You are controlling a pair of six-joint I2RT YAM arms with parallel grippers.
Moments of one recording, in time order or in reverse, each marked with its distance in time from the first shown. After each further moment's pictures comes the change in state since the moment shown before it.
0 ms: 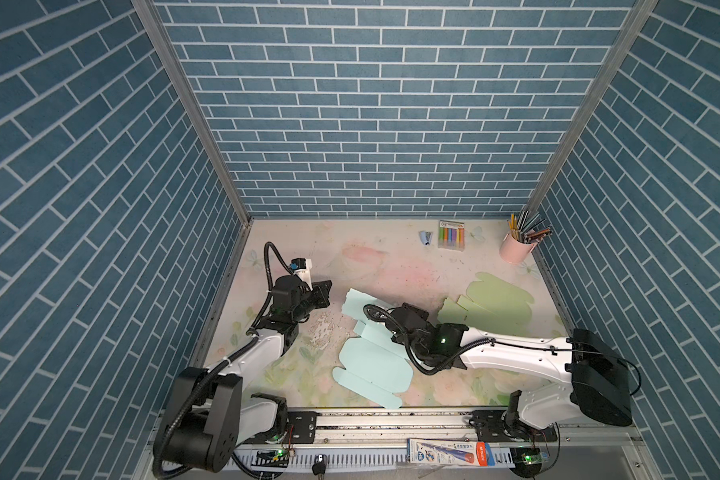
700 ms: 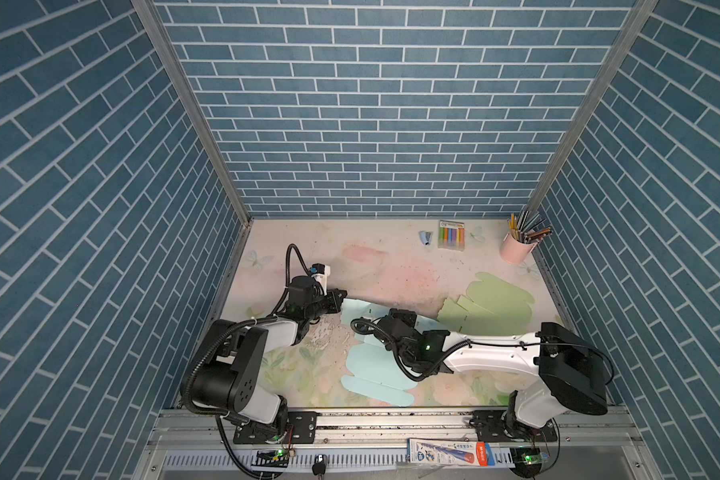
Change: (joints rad) left arm -0.064 0.245 -0.016 0.135 0.137 0.025; right arm 0.034 0.124 -0.017 0.158 0.116 -0.248
